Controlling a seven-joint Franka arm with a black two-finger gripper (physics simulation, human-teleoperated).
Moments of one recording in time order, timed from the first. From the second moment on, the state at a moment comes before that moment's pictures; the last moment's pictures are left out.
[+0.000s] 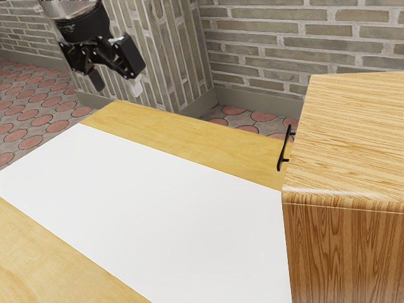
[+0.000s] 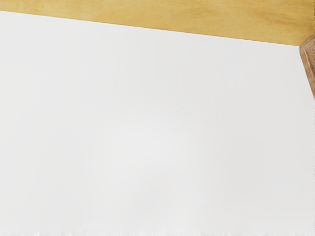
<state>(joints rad) -0.05 0.06 0.11 -1.05 0.00 1.27 -0.06</state>
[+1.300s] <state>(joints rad) -0.09 0.10 0.09 -1.38 -0.52 1.74 -0.34</state>
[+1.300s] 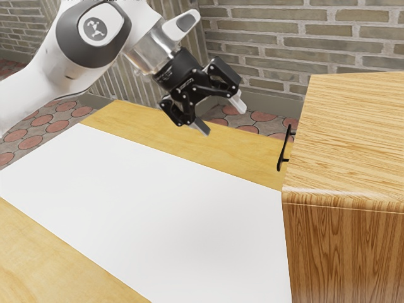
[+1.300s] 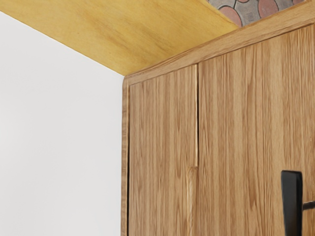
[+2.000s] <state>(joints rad) -0.16 0.11 0.07 -1.40 -0.58 1.76 -0.46</state>
